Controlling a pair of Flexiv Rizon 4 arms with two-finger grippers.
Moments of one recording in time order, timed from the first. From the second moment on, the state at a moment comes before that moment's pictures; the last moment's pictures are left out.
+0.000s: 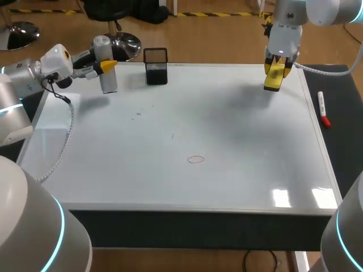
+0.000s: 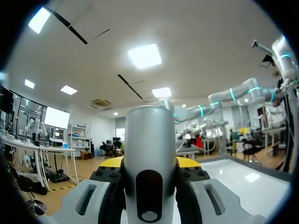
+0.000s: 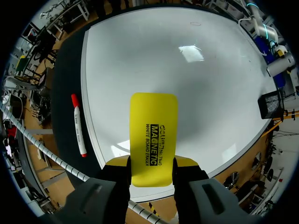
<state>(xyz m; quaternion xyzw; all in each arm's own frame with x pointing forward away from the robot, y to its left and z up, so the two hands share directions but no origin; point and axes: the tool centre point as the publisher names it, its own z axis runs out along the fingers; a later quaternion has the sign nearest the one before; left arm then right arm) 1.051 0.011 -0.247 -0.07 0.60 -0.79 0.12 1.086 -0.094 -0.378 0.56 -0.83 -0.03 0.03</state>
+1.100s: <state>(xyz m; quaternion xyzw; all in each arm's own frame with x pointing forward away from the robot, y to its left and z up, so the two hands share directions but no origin) 1.051 0.011 -0.247 -0.07 0.60 -0.79 0.12 0.957 0.053 -0.358 0.73 -0.69 -0.04 0.01</state>
